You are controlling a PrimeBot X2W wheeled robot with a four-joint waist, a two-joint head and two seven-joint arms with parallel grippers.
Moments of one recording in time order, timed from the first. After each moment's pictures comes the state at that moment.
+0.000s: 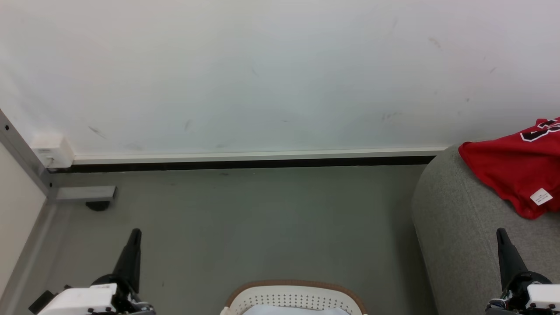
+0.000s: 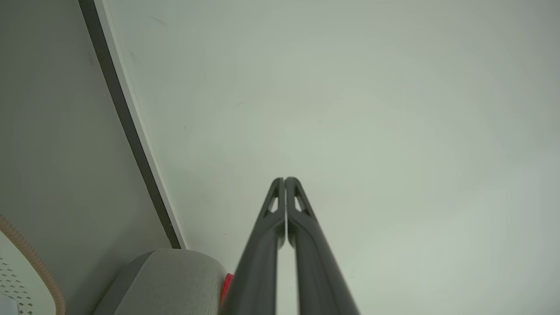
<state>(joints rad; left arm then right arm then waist) -0.10 0.05 0.12 0.19 -1.61 -0.07 0.11 -0.12 -0.07 -0.09 0.26 1.63 0.13 0.10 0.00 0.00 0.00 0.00</state>
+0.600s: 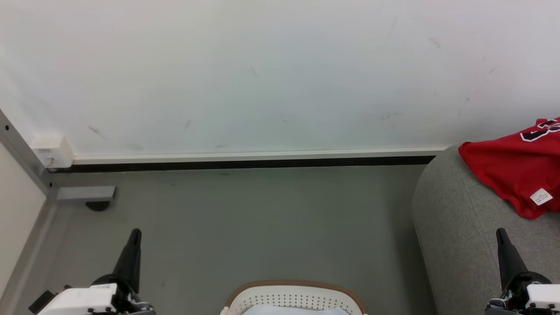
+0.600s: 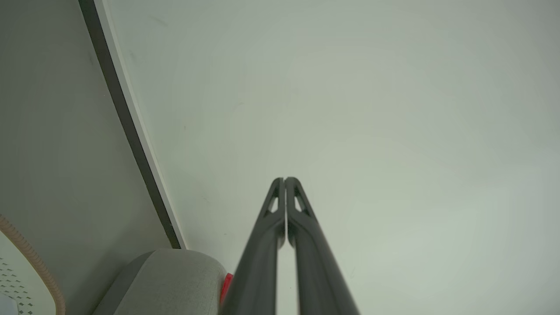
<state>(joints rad) -0.10 0.05 0.12 0.19 -1.61 -0.07 0.11 -0.12 -0.07 -0.08 0.26 1.64 0.13 0.09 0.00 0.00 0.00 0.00</state>
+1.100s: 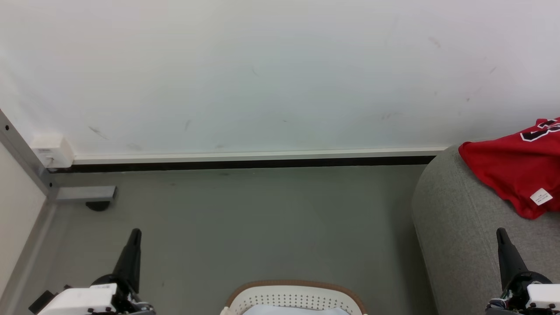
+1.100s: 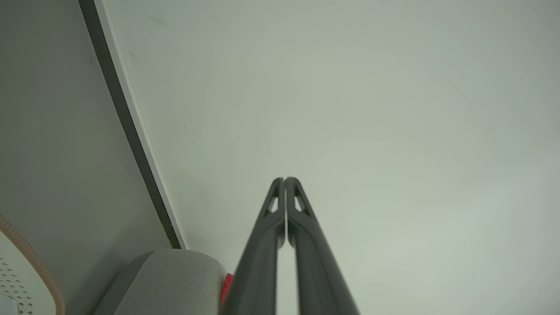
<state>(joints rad) -0.10 0.05 0.12 0.19 -1.61 -0.07 0.11 -0.12 -0.08 -0.08 0.26 1.64 0.13 0.09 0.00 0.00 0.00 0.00</state>
